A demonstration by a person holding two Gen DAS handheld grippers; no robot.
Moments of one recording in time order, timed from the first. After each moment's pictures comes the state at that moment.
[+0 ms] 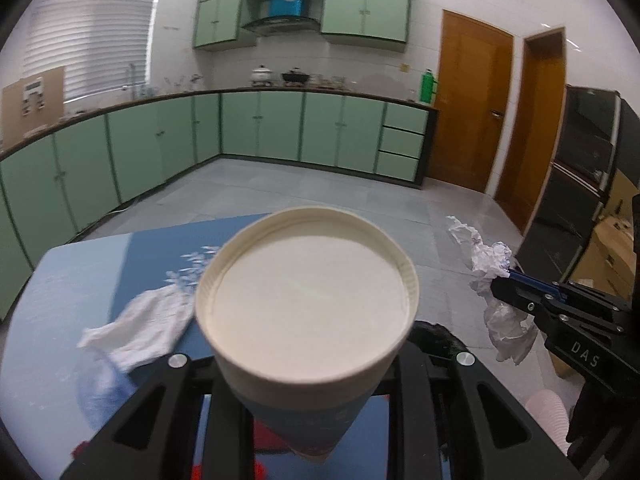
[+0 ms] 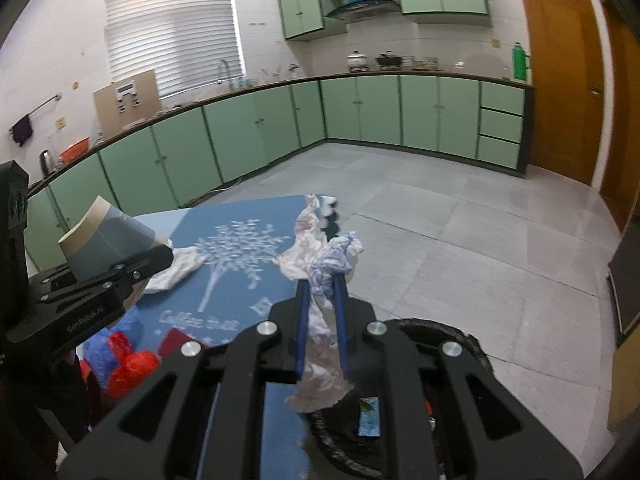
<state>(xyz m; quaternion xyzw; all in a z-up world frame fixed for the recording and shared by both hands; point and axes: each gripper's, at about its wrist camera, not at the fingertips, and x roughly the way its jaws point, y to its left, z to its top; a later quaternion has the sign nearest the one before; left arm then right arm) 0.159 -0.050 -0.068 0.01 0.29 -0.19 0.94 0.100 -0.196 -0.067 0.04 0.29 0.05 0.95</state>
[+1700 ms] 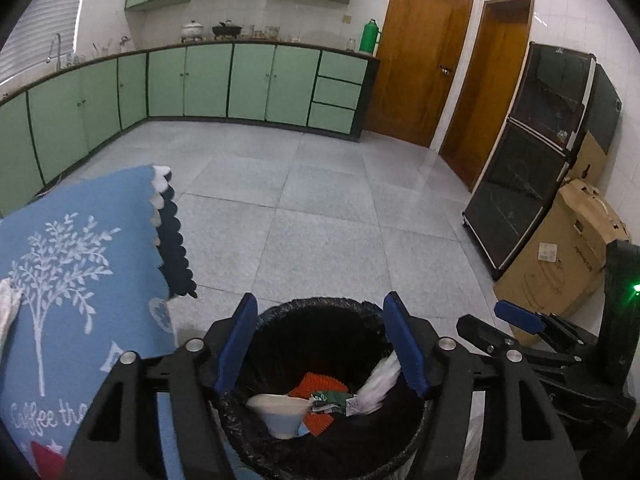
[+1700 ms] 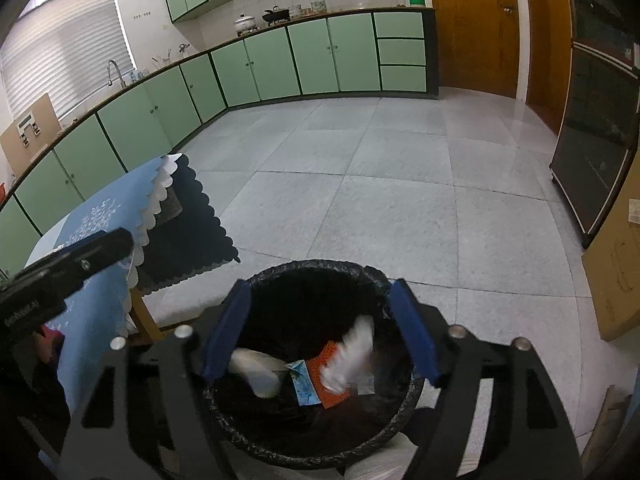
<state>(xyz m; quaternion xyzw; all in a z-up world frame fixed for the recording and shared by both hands) 0.215 -0.190 -0.144 0.02 0.35 -0.29 0.89 0.110 -0.334 -0.176 0.12 0.37 -0.10 0.92</state>
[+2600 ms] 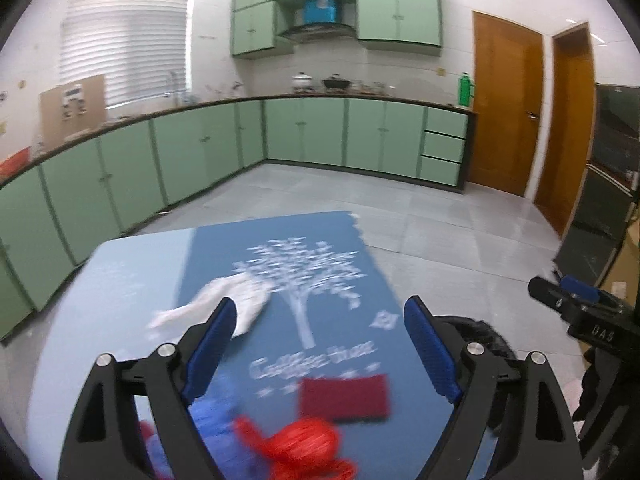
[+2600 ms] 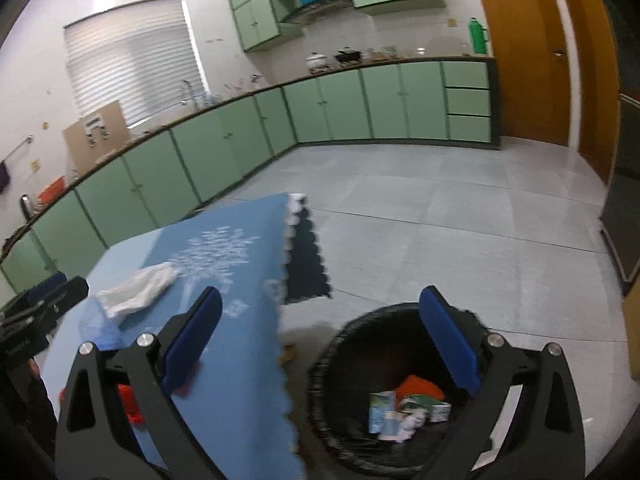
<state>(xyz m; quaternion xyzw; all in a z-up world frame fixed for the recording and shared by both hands) 0.121 0.006 -0.066 0.03 0.27 -0.09 0.96 0.097 -0.209 -0.097 0.11 0.28 0.01 0.95</state>
